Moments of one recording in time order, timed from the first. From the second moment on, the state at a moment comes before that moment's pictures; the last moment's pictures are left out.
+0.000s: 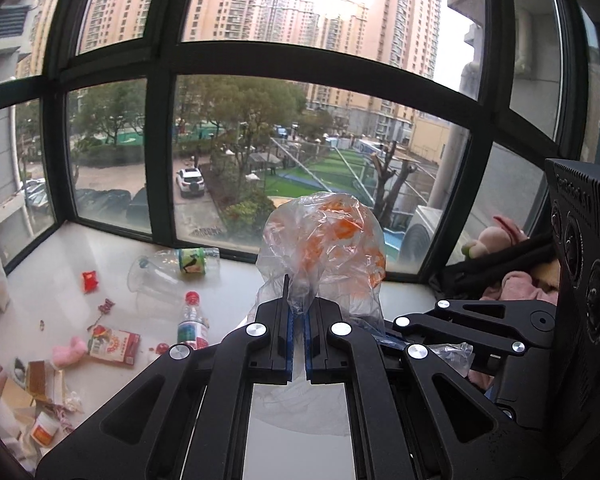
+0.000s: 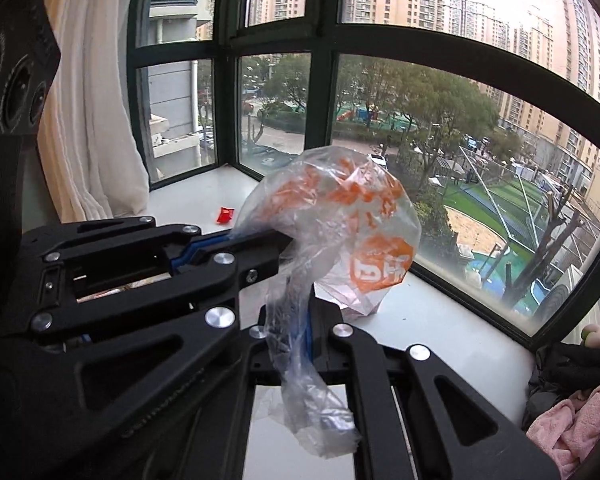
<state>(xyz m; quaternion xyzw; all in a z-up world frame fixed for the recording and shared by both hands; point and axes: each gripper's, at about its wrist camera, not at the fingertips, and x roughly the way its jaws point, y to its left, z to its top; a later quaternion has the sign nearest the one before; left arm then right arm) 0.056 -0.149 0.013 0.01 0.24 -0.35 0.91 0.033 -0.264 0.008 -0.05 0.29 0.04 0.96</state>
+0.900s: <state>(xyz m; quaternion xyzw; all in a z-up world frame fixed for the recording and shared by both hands) 0.006 0.158 0.020 -0.04 0.24 -0.07 0.97 0.012 0.021 0.017 -0.12 0.27 0.30 0.91</state>
